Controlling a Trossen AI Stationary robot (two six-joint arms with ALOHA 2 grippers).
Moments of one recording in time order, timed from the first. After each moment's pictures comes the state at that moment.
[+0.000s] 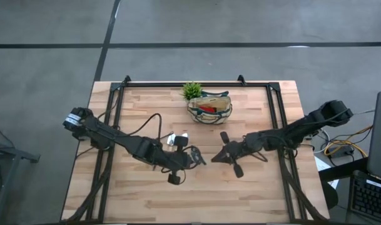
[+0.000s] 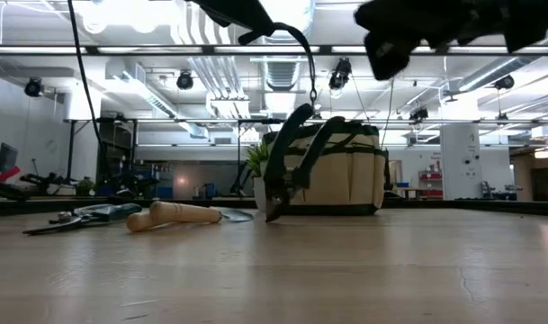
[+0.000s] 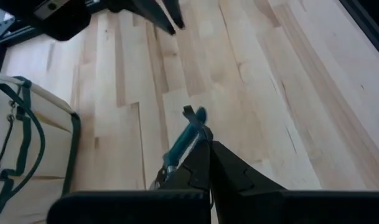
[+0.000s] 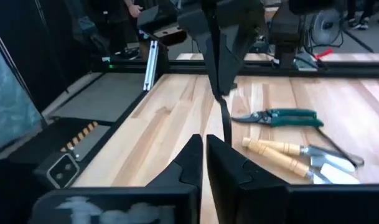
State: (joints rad) left arm -0.38 1.60 1.32 -0.46 -0.32 0.03; right arm 0.29 1.31 0.55 0.56 -0.03 0.13
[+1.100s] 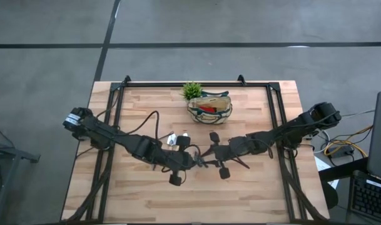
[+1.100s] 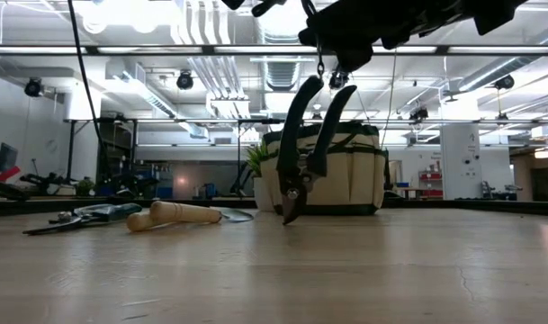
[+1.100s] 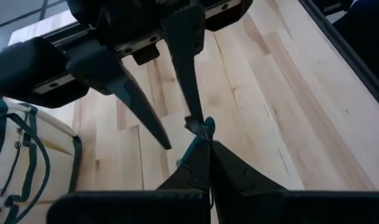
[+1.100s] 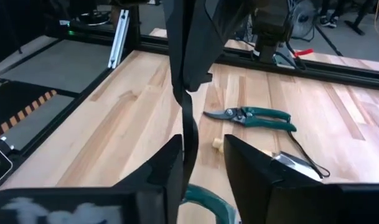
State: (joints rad) left arm -0.38 1.60 1.37 -0.44 -0.30 0.05; right arm 0.29 1.49 0.76 0.39 0.08 0.00
